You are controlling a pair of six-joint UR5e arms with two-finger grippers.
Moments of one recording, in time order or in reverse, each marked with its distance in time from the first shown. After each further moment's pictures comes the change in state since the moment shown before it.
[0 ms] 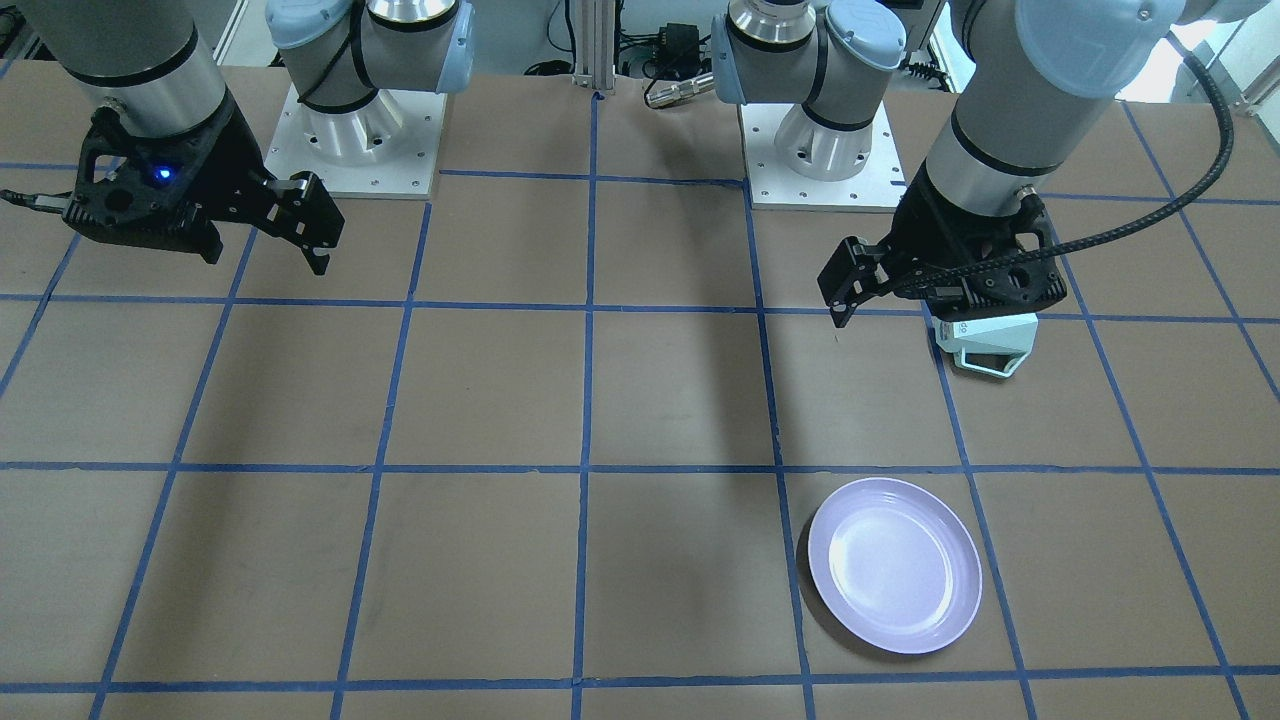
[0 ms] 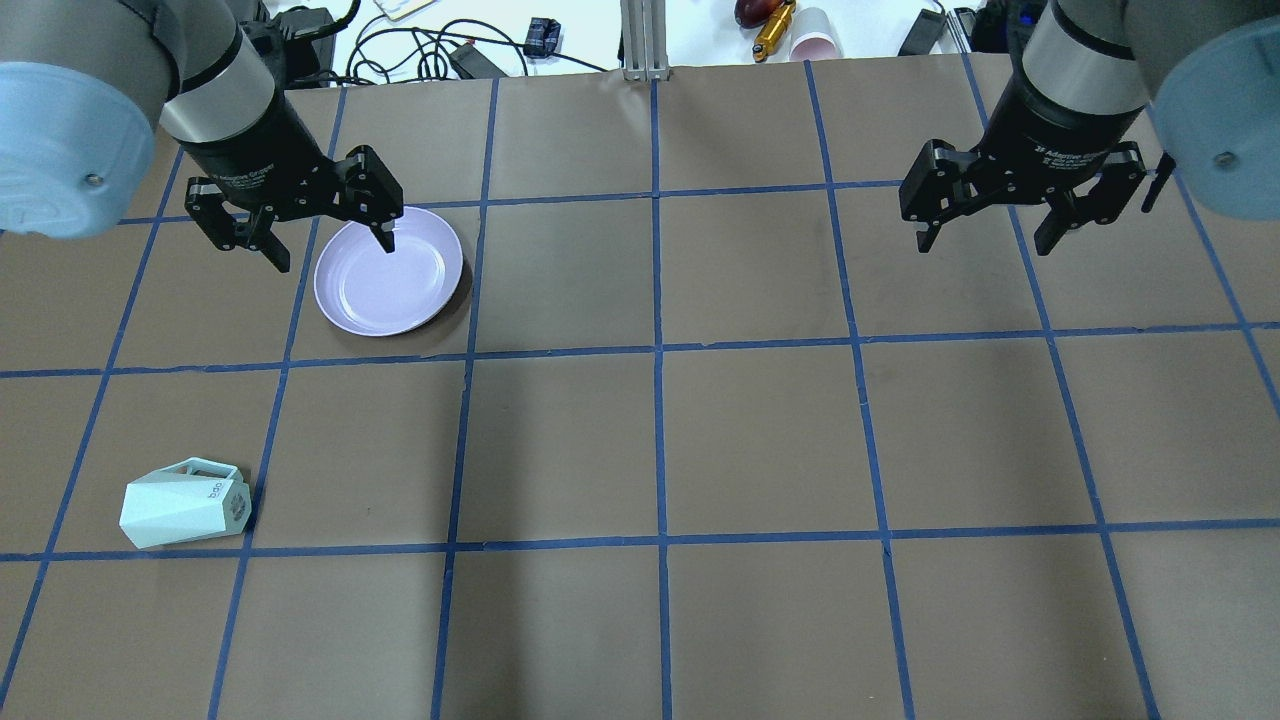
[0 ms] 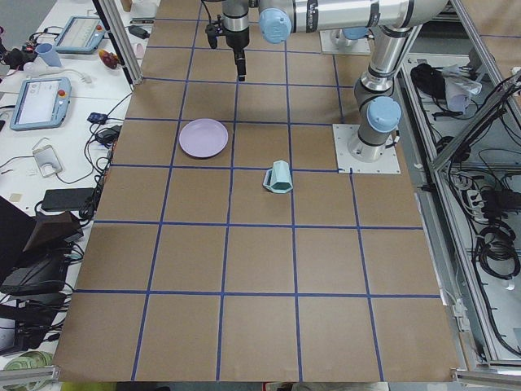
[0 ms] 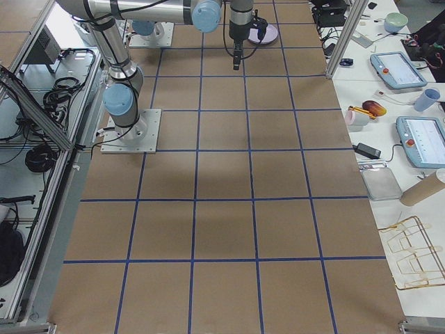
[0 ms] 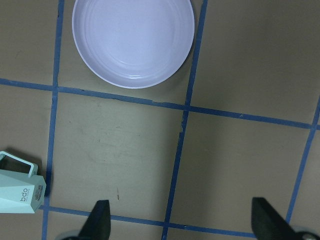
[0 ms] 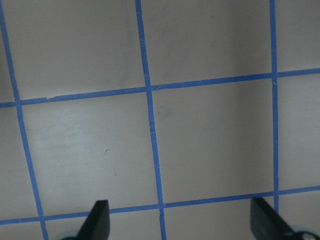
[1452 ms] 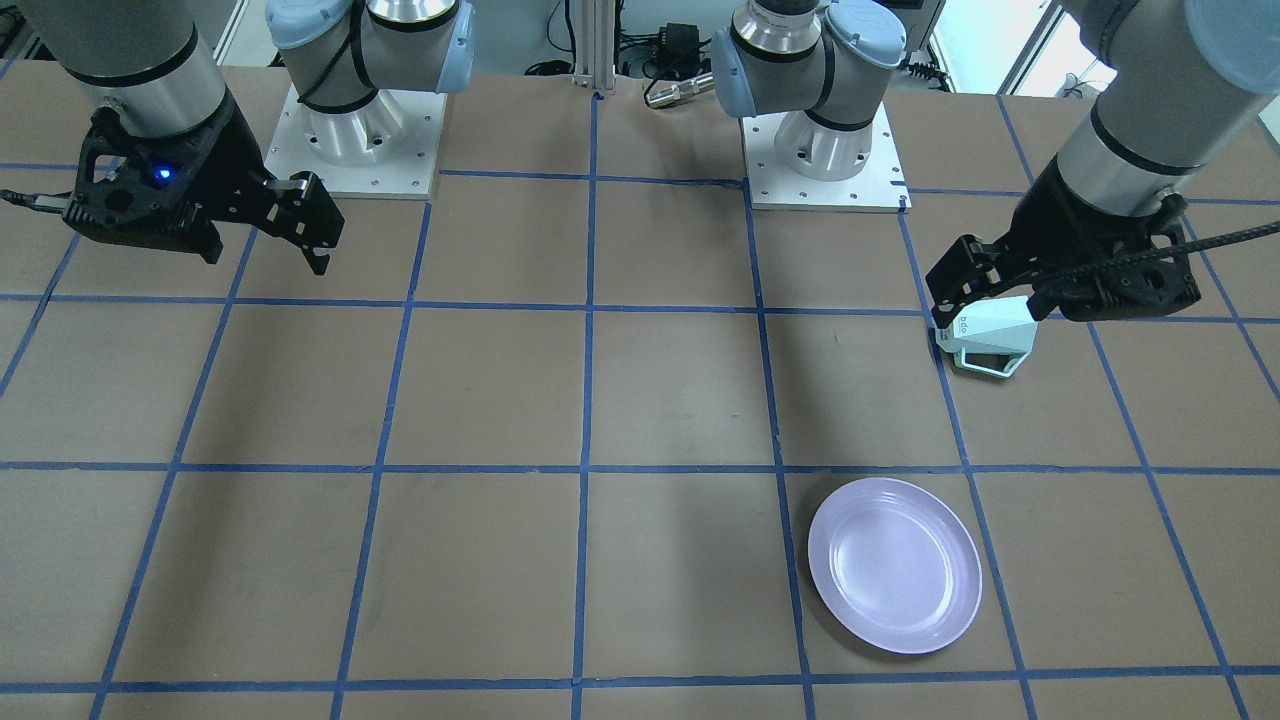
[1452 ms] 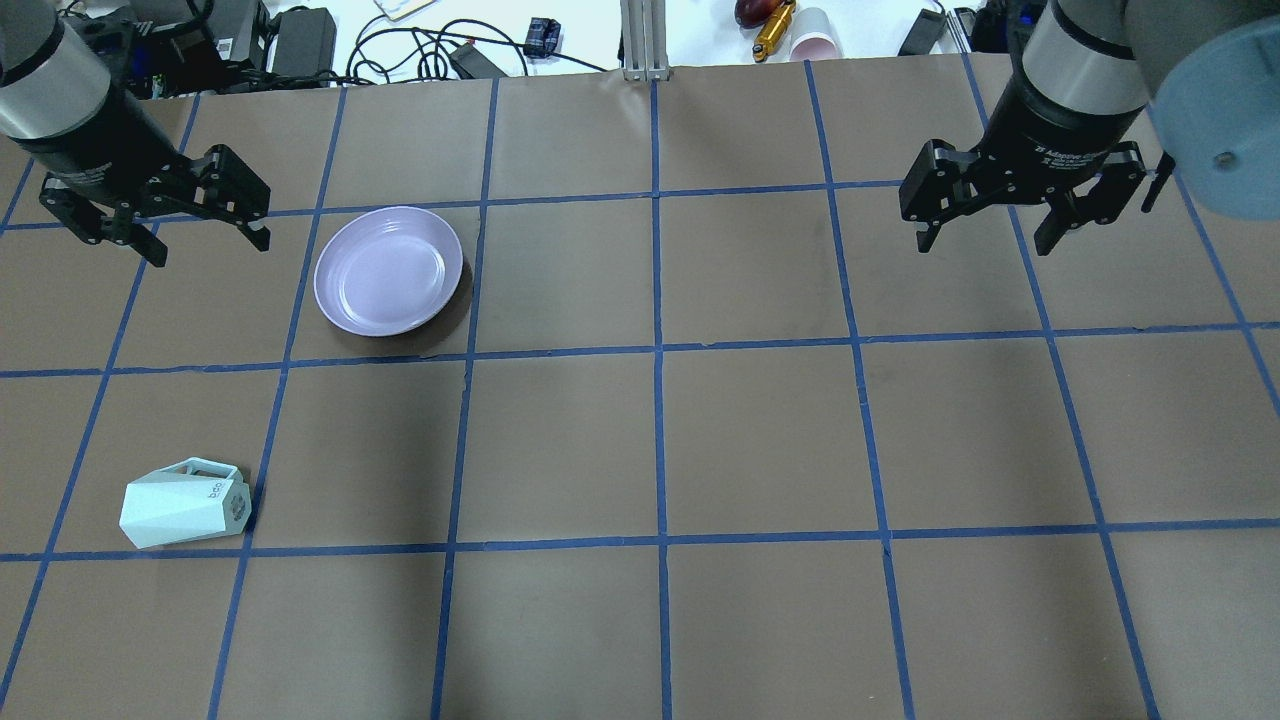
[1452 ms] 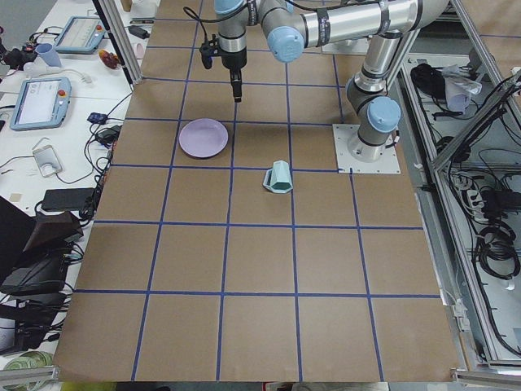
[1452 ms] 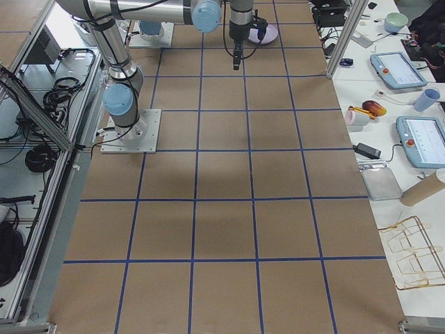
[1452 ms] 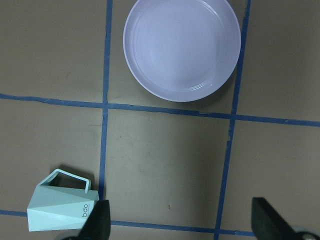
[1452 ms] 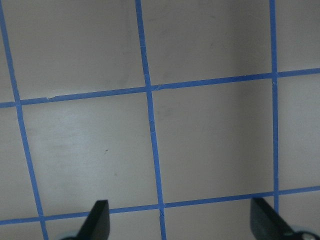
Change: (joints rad) left arm 0.239 0.016 0.001 -0.020 0.001 0.267; right arm 0.000 0.000 0.000 0.000 0.000 0.000
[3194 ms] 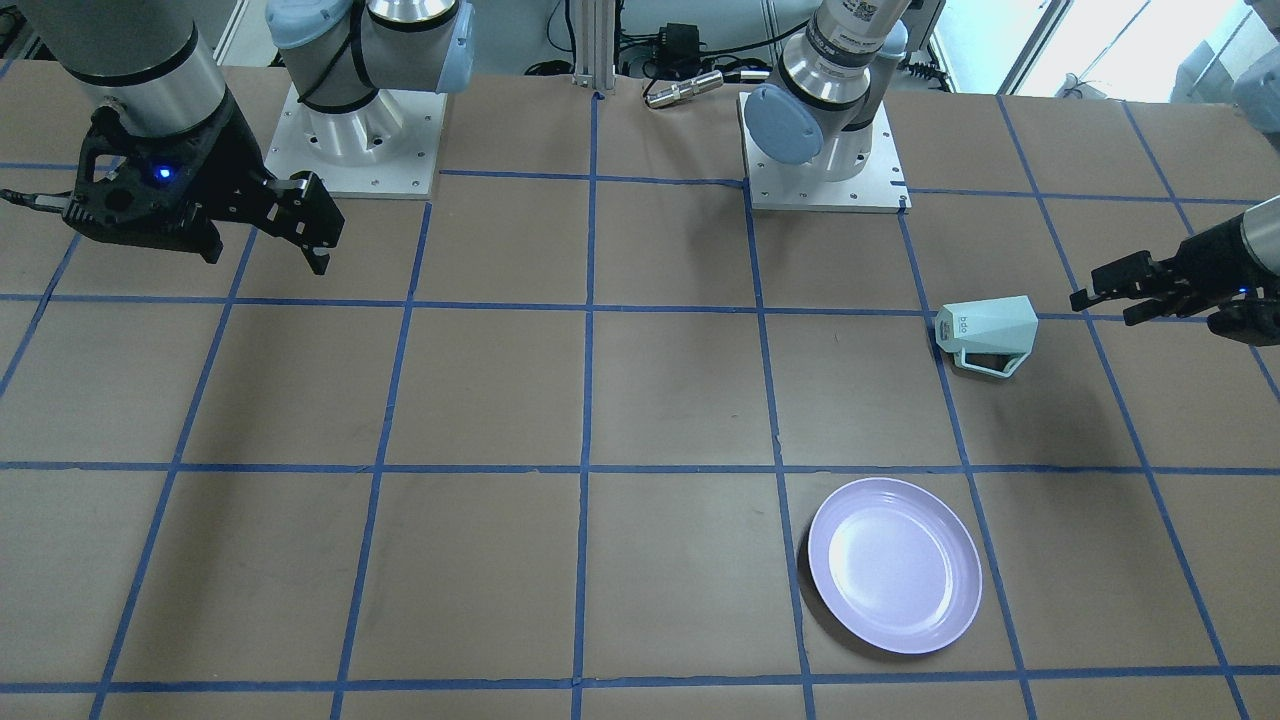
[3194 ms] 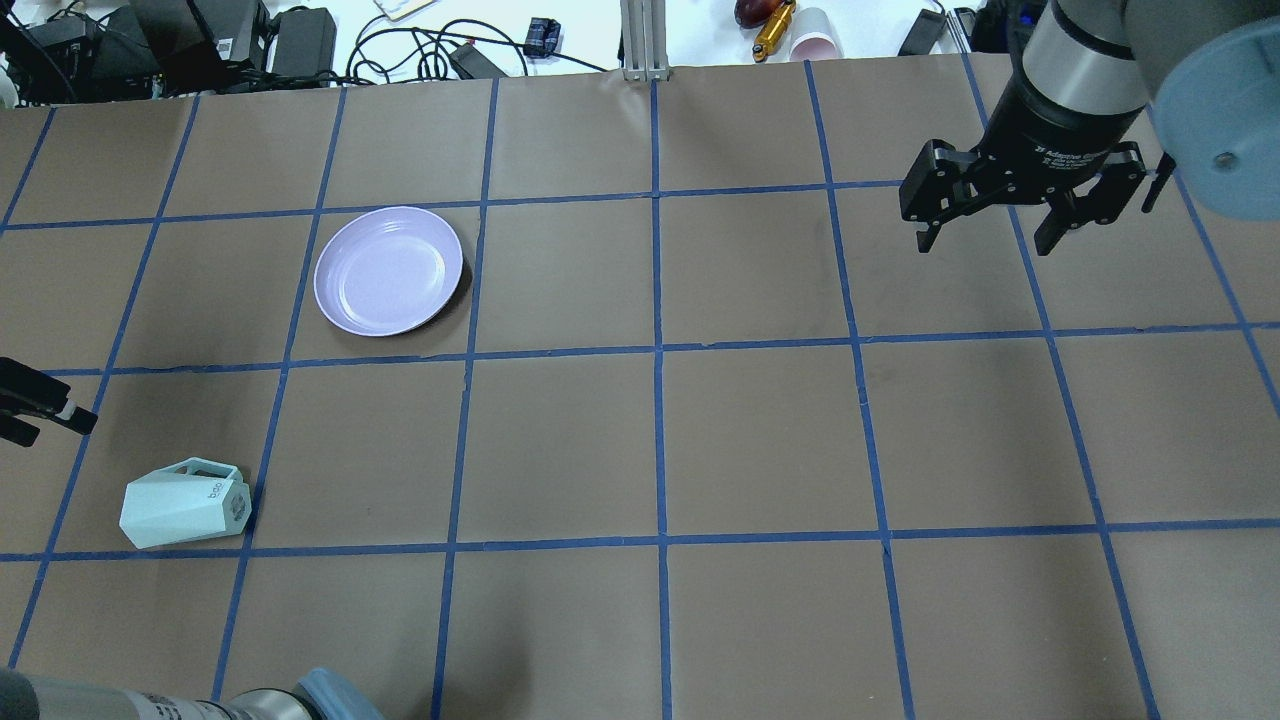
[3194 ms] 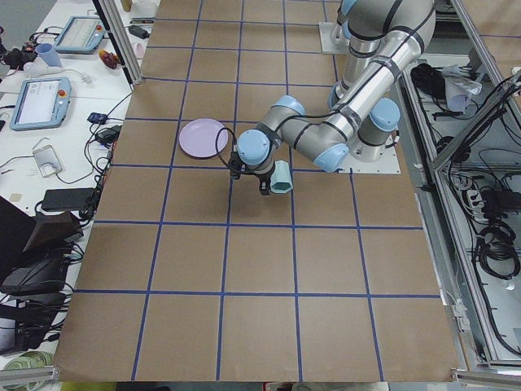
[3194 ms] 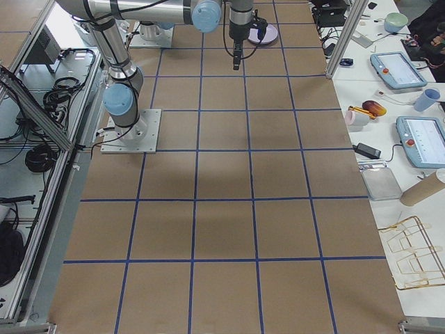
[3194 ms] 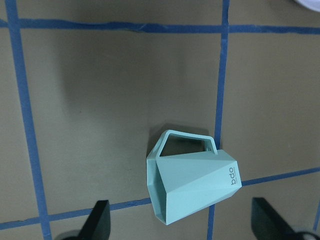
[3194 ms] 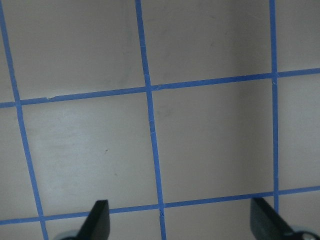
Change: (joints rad) left arm 0.566 -0.164 -0.185 0.002 -0.084 0.739; right arm 0.000 0.000 0.000 0.000 0.000 0.000
